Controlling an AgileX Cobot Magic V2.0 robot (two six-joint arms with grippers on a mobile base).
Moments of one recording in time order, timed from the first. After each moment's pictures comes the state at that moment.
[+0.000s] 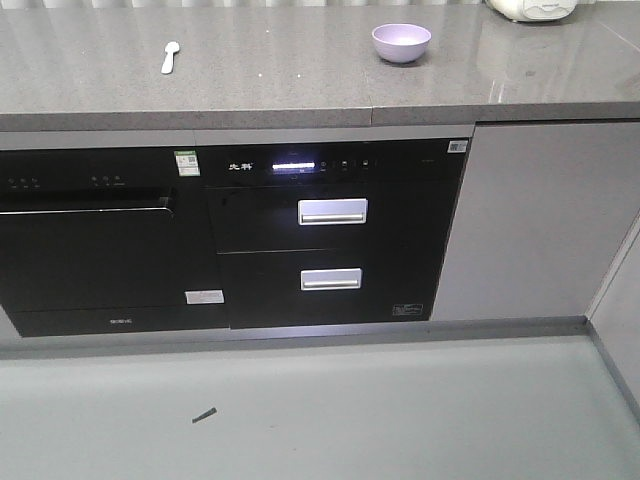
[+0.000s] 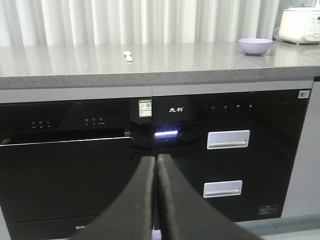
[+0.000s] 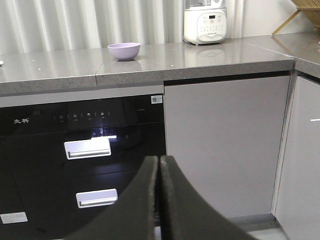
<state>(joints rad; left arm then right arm) -0.04 0.06 0.02 0.03 0.09 -0.11 -0.05 -0.01 0.03 -0.20 0.14 0.27</state>
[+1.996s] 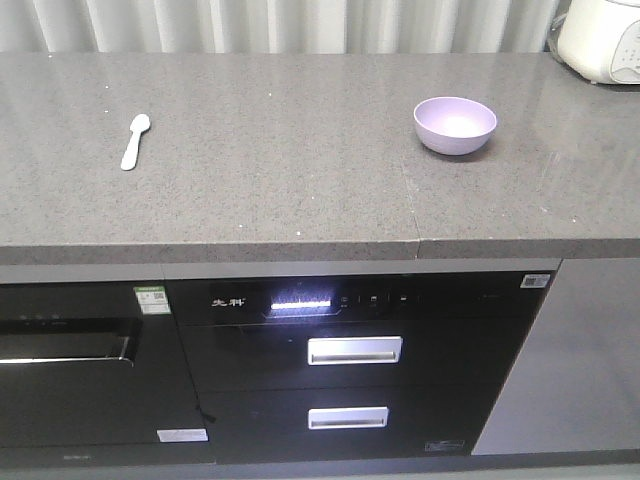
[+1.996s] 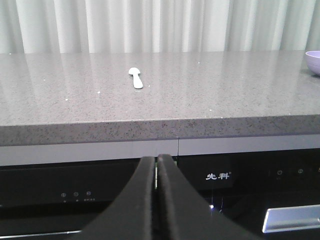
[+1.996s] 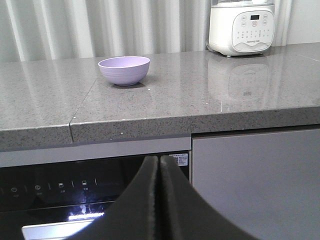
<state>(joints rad) -0.04 0.06 0.02 0.03 0.09 -0.11 -0.05 -0.01 0.03 -0.20 0.14 0.27</state>
